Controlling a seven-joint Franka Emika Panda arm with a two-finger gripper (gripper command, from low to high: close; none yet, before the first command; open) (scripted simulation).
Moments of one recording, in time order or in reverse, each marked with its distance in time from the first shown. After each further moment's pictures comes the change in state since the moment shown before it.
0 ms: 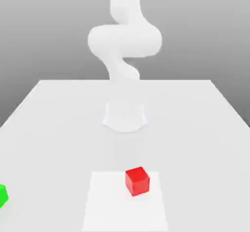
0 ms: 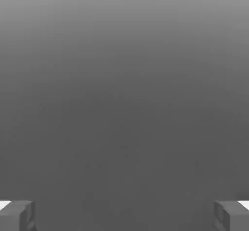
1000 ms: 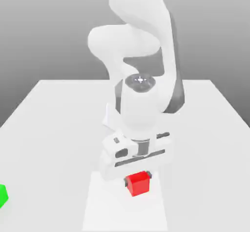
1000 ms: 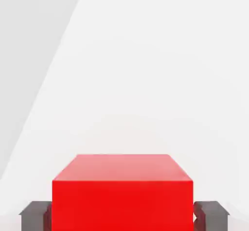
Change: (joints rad) arm 0.114 0.939 -0.013 -0.436 0.036 0.656 -0.324
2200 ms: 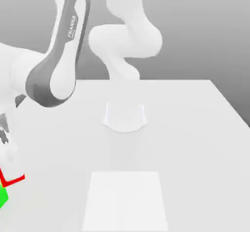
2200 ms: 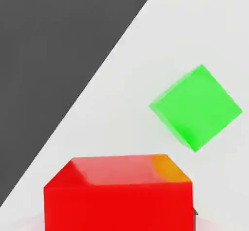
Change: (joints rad) arm -0.318 0.044 -0.426 0.484 0.143 -0.474 0.706
